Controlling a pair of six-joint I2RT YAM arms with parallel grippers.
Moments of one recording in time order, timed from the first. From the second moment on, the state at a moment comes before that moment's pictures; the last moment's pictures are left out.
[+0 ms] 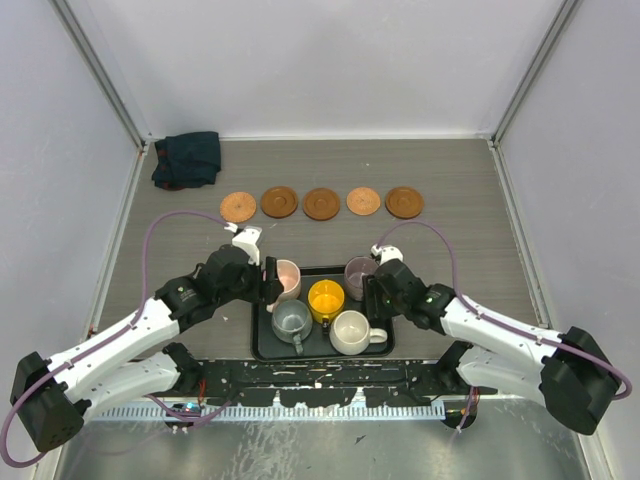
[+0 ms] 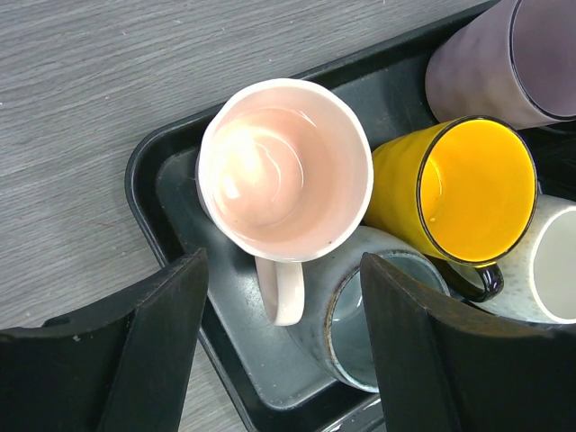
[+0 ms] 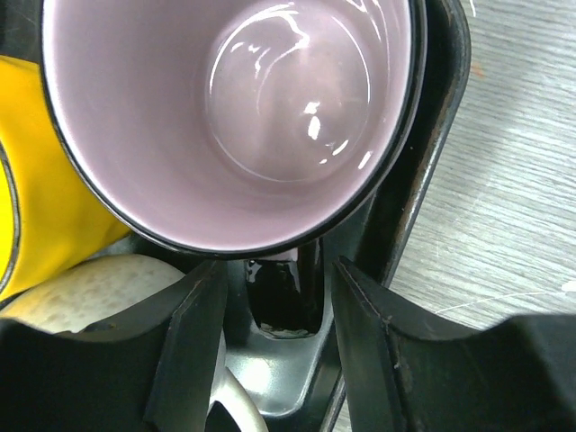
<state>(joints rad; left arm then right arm) -0.78 0.89 0.63 -0.42 -0.11 -0.48 0.79 1.00 0.45 -0.34 0.12 0.51</state>
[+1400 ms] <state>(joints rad) -0.78 0.89 0.63 -0.42 -0.11 -0.49 0.80 1.15 0.58 -0.40 0.17 0.43</state>
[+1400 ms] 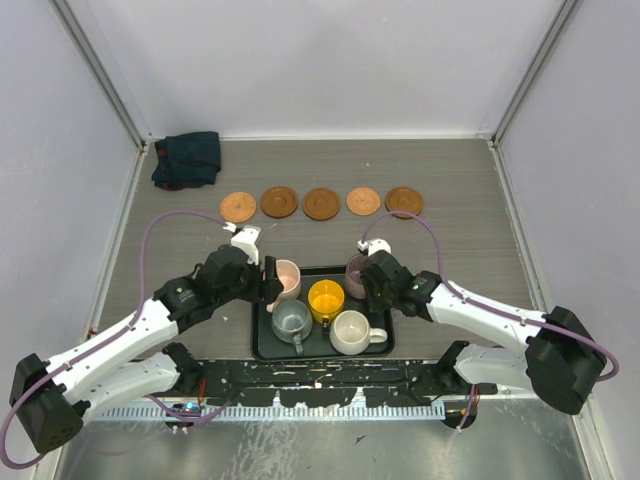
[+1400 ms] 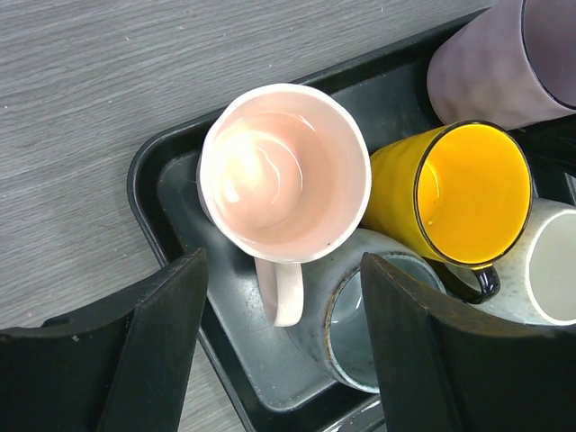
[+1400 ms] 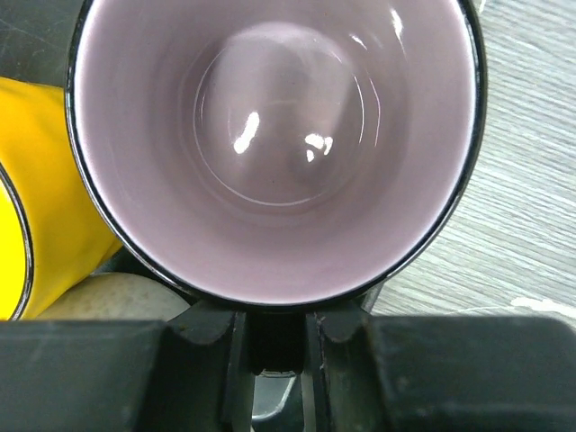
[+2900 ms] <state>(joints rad) -0.78 0.99 0.63 -0.31 -0.17 -0.44 0.24 1.61 1.01 -0.06 0.18 0.04</state>
